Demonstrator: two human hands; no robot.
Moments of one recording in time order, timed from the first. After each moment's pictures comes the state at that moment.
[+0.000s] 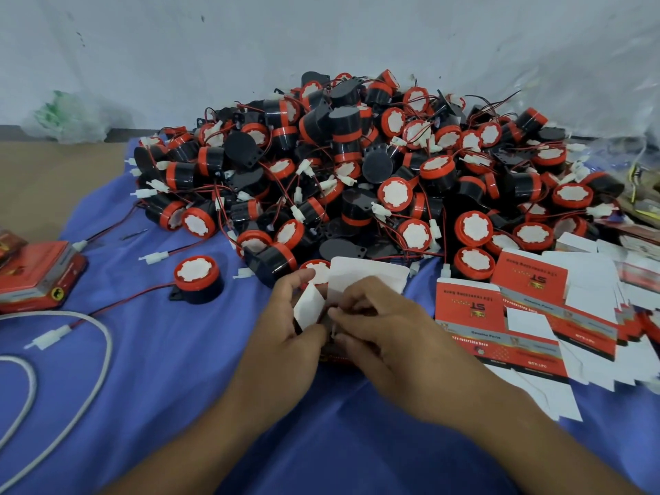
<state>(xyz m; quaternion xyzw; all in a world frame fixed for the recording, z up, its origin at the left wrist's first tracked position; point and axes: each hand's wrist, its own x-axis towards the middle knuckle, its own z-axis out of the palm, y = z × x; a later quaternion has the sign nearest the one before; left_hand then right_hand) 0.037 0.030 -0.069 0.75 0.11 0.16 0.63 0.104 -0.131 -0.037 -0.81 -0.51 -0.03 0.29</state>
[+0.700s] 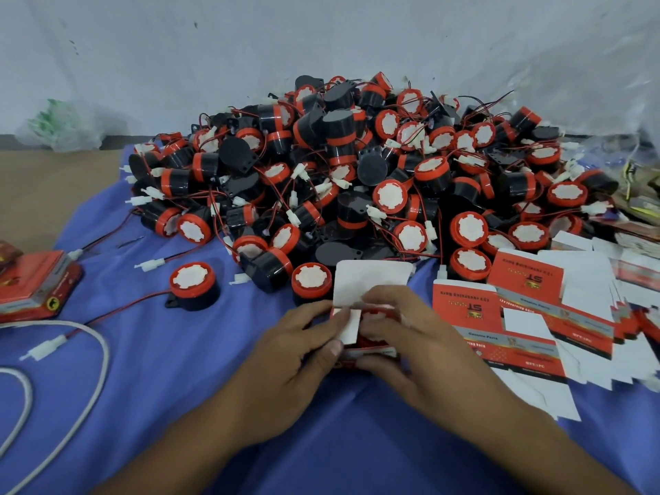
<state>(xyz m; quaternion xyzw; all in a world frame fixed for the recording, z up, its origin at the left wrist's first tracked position) 0.032 0.043 -0.075 0.90 -0.09 0.11 0.41 0.114 -0.160 -0.055 -0.83 -0.49 -0.09 0.24</state>
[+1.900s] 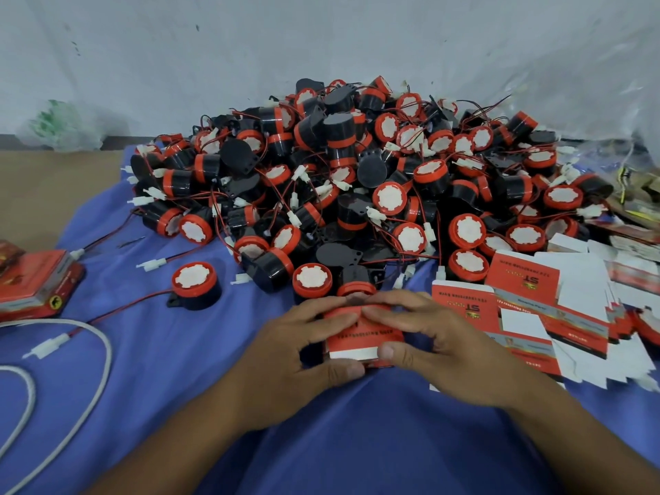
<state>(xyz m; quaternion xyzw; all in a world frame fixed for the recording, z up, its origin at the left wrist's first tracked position) 0.040 0.053 -0.081 0.90 -0.10 0.10 0.42 0.148 -0.176 -0.064 -0.79 -0.48 0.12 0.37</state>
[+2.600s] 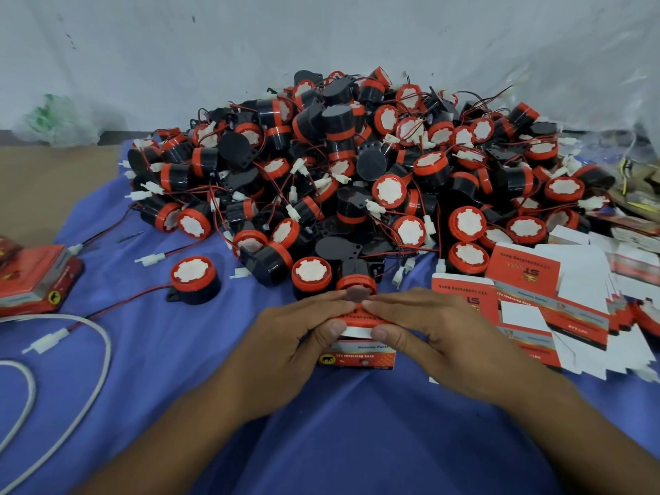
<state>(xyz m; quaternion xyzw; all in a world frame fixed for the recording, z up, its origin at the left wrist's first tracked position) 0.043 0.054 -0.080 0.90 -0.12 0.14 0.41 0.137 -0.172 -0.052 -0.82 -0.51 -0.05 0.26</state>
